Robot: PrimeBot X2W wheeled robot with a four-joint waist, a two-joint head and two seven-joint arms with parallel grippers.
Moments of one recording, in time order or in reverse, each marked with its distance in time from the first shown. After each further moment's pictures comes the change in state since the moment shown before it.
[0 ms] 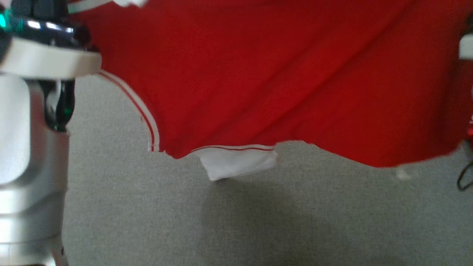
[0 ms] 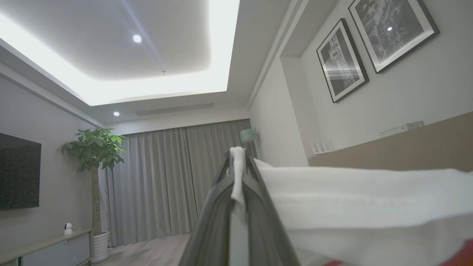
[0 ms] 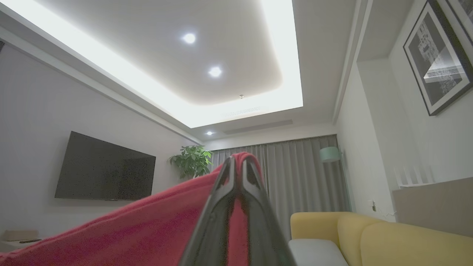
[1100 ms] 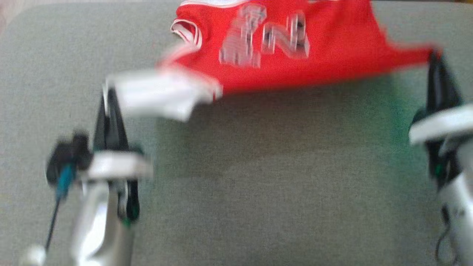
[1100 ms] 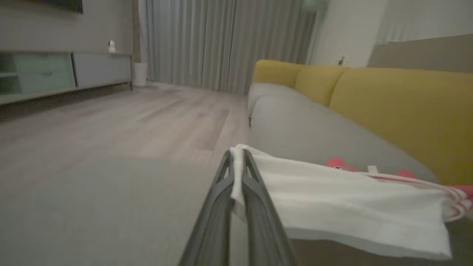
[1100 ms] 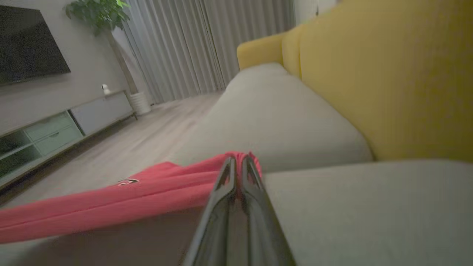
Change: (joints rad) left arm 0.350 -0.217 0.075 0.294 -0.022 0.110 -0.162; right arm 0.179 0.027 0.047 0.529 0.004 0.000 -0.078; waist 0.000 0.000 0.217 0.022
